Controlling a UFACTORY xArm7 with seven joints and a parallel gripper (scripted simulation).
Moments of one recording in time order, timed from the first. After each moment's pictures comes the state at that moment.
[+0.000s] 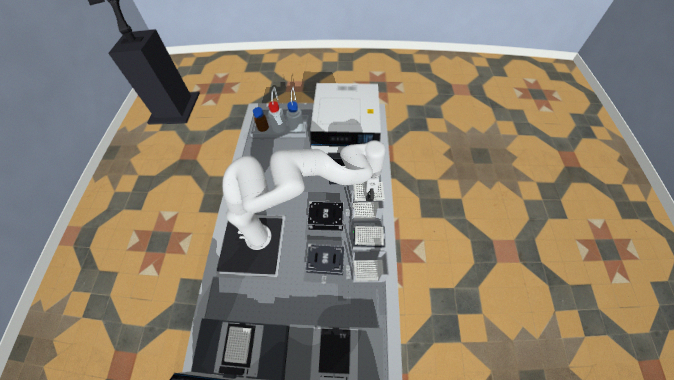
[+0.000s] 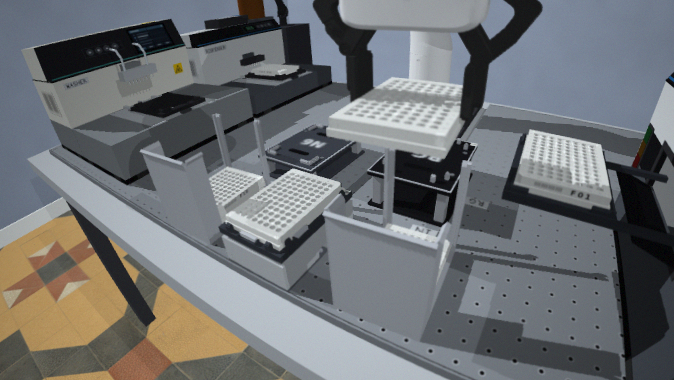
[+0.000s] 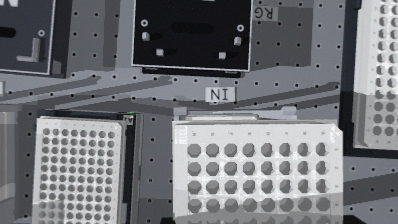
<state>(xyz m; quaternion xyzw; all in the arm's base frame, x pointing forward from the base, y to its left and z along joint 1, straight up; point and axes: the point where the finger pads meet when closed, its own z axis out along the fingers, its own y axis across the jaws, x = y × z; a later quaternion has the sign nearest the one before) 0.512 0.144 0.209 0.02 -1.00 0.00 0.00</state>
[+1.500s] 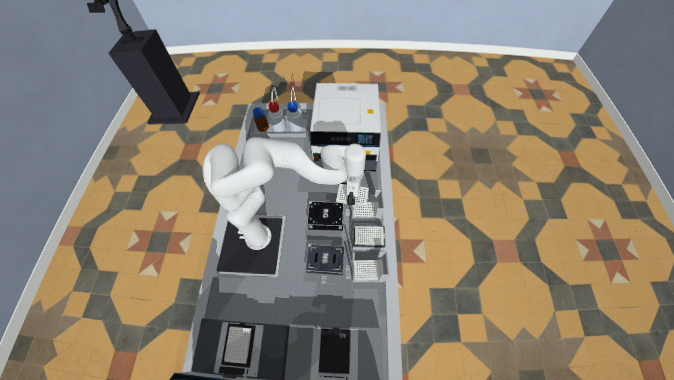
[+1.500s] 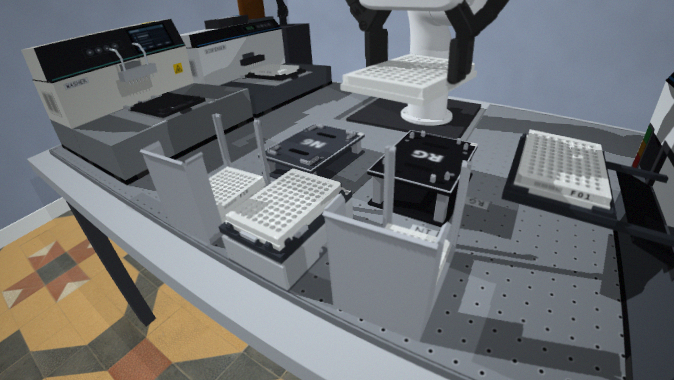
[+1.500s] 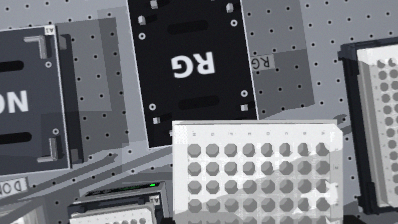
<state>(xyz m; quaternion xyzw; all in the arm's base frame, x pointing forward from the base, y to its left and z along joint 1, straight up) 0.442 0.120 0.219 -0.07 -1.00 0.00 0.00</state>
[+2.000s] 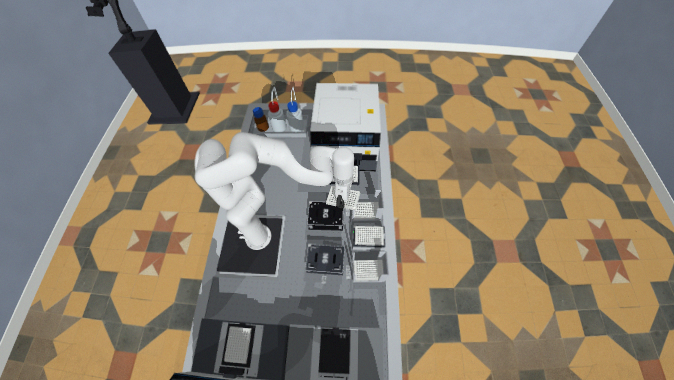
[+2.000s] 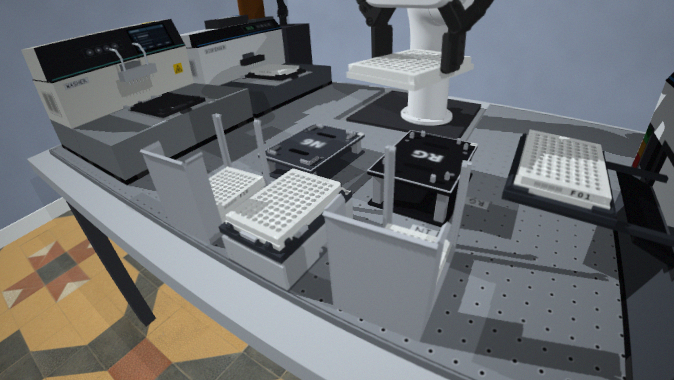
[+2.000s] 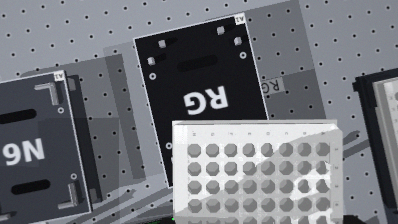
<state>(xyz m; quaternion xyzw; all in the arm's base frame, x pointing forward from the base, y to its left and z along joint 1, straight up) 0.403 0.105 0.219 -0.11 -0.99 0.00 0.00</state>
